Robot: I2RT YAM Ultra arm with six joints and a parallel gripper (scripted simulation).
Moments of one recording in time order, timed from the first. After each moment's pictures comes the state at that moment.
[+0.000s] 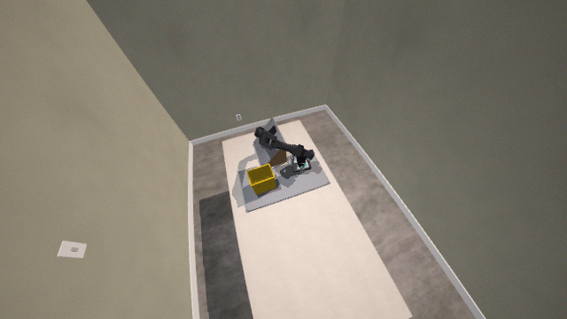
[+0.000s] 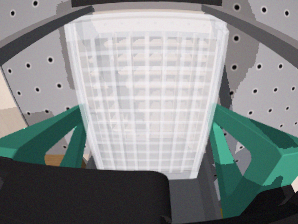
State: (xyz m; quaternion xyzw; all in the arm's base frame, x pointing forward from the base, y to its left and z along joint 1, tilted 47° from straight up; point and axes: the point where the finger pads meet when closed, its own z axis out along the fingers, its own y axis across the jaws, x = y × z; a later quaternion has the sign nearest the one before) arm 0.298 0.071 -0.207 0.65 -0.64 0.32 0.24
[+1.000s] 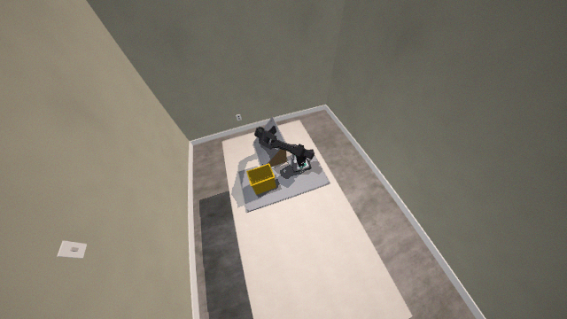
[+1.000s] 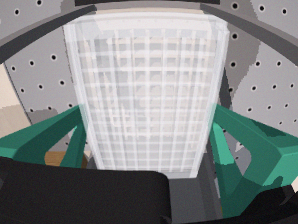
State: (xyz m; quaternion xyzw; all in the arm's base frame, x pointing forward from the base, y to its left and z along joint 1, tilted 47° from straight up) arm 0.297 0.074 -0.203 0.65 -0.65 0.32 0.24
